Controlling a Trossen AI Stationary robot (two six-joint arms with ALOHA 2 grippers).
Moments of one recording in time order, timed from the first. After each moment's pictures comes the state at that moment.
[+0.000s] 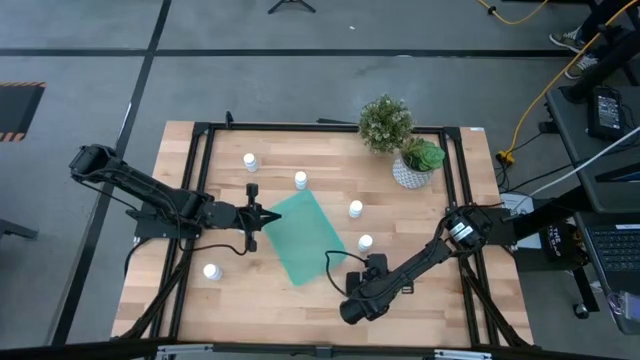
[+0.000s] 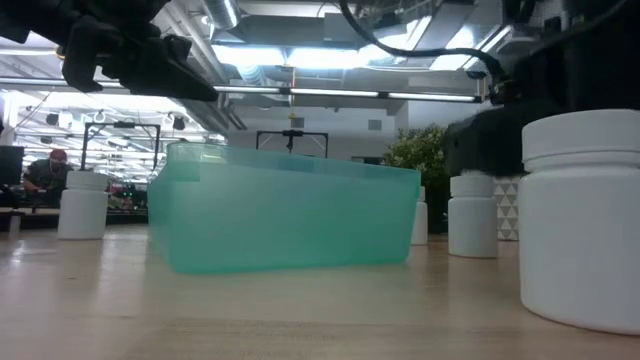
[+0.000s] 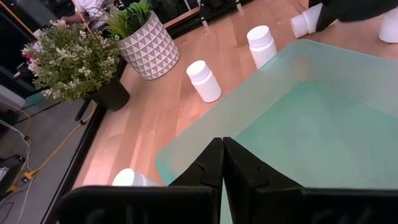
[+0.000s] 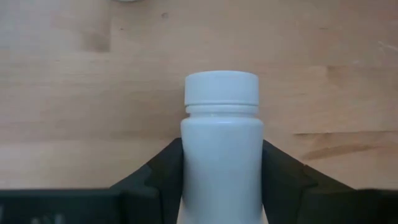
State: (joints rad) left arm -0.31 0.97 0.42 0.12 -0.50 0.24; right arm 0.61 2.23 1.66 -1.35 0.12 2.17
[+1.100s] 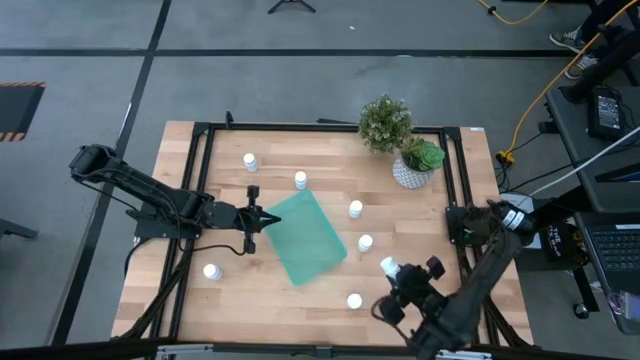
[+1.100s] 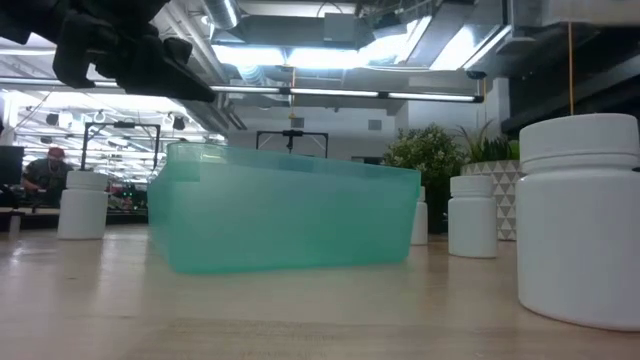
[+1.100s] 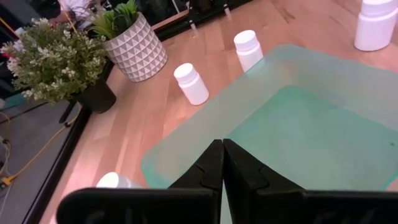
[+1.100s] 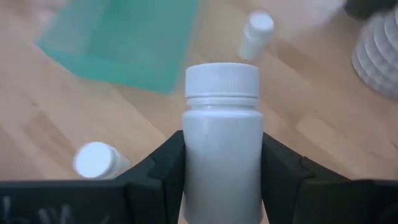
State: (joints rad) left arm -0.31 0.97 0.42 0.11 -0.45 0.22; right arm 0.94 1.92 1.66 -1.57 0.77 1.88
